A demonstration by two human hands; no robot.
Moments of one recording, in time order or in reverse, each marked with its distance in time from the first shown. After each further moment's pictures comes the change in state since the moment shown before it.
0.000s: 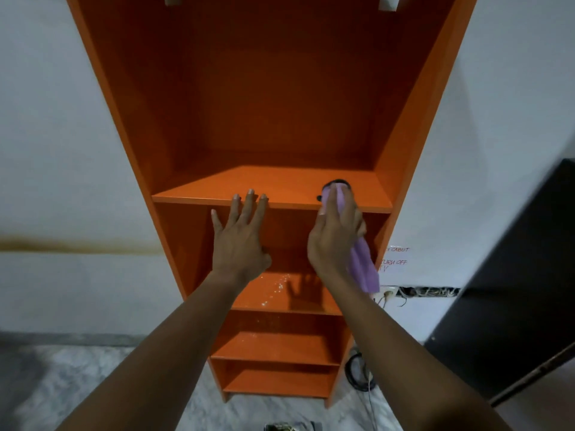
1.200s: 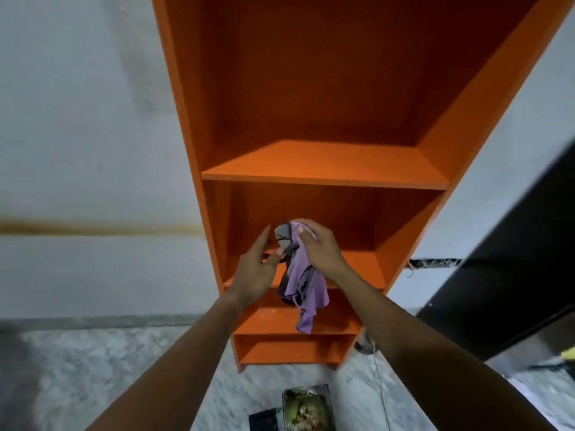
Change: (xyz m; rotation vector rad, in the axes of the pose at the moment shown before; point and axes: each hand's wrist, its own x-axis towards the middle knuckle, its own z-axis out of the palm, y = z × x) left_hand -0.060 -0.104 0.044 -1.066 -0.282 -0.216; right_hand -0.075 -0.068 0.052 0.460 -0.810 0.312
